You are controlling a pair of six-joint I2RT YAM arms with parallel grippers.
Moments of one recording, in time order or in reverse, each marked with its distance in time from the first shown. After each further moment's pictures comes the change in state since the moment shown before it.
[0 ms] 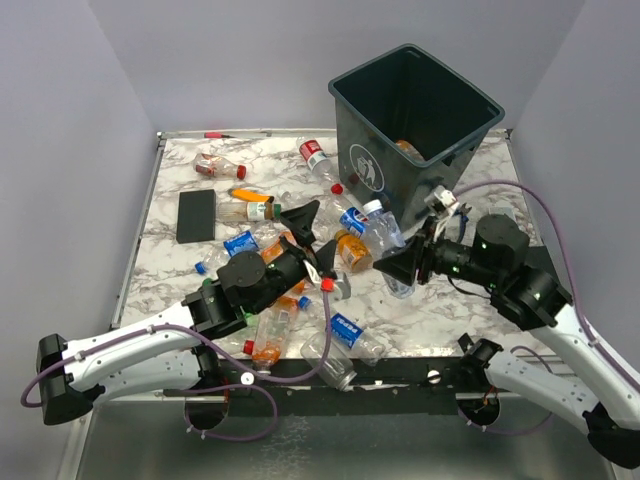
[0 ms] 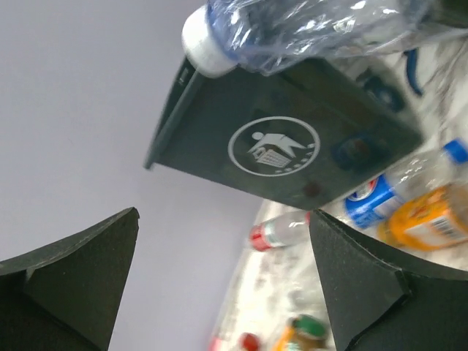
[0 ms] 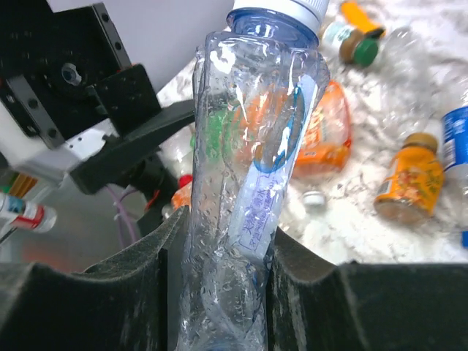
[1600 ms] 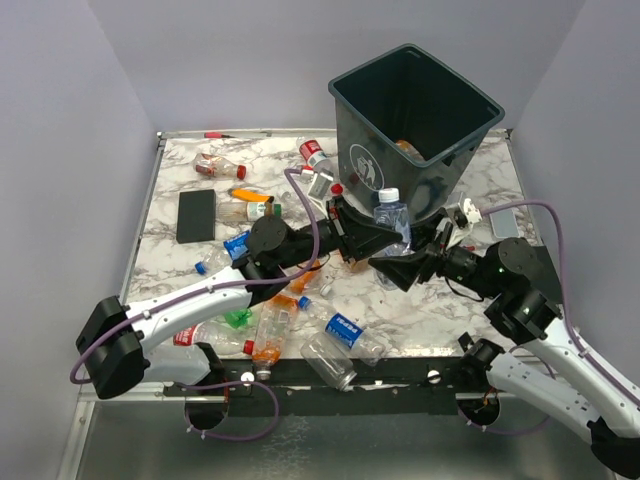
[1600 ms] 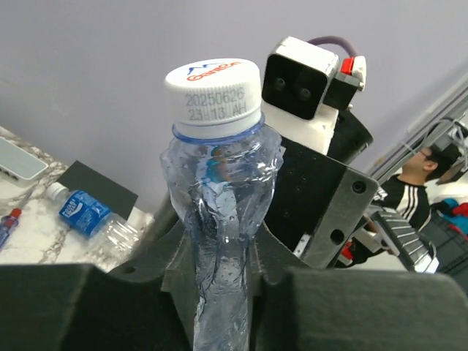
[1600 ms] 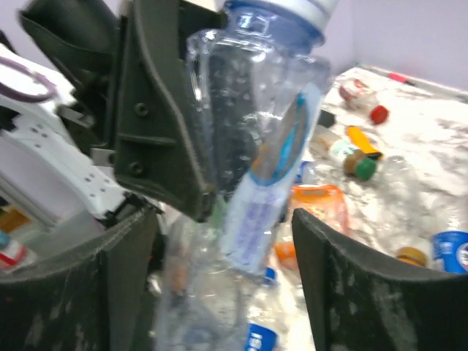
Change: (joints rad) left arm 0.175 0.388 0.150 0.564 0.584 -1.987; right arm 0.004 -0.154 -0.270 0.556 0.033 -0.028
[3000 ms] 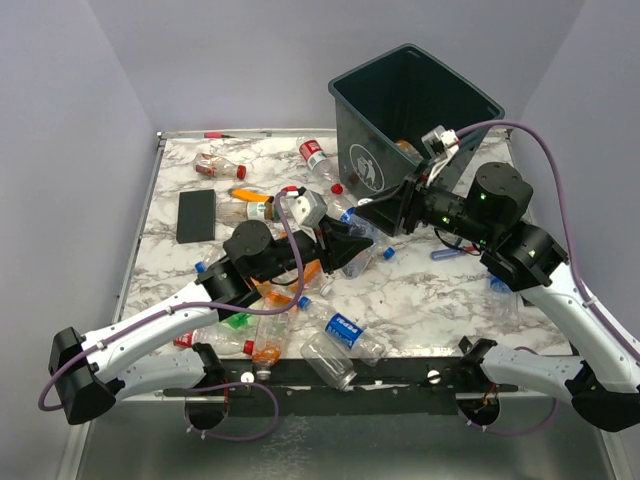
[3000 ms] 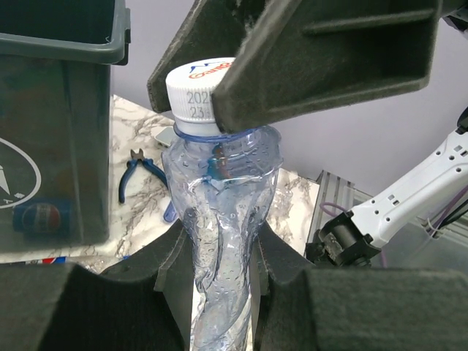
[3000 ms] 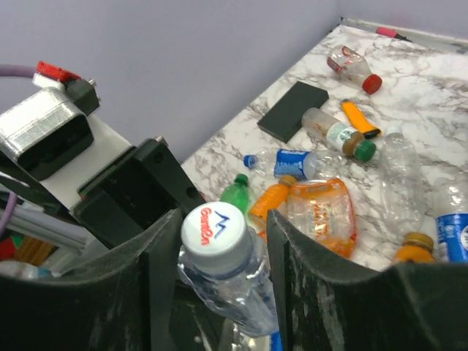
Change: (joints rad) left arm -0.011 -0.236 -0.024 -0.438 -0.132 0.581; right arm 0.005 0.390 0.609 -0.442 0.072 0.091
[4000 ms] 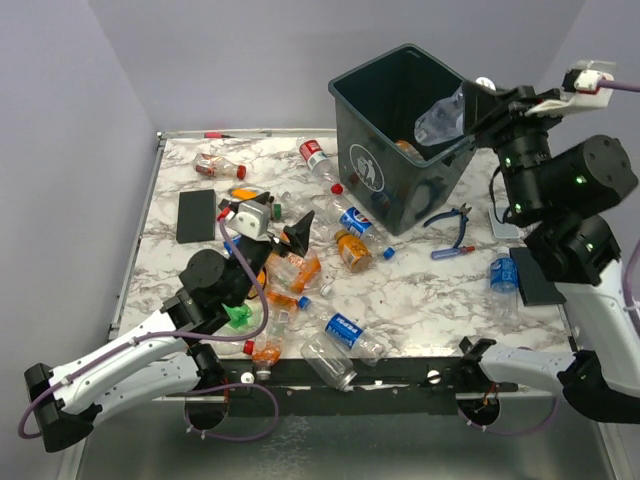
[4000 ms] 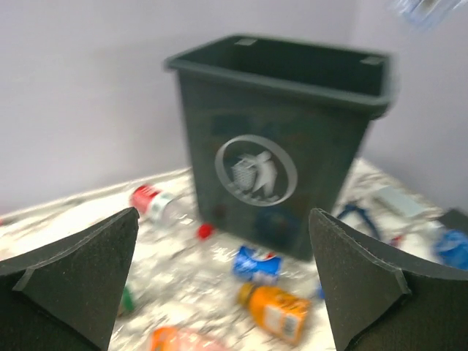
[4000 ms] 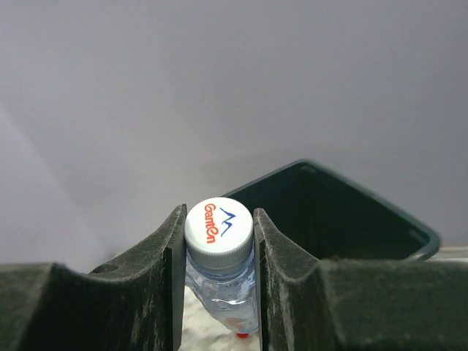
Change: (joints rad) left arm -0.002 -0.266 -0.119 -0.006 -0.615 0.329; right arm -0.006 0.063 0.377 0.082 0.769 -0.334
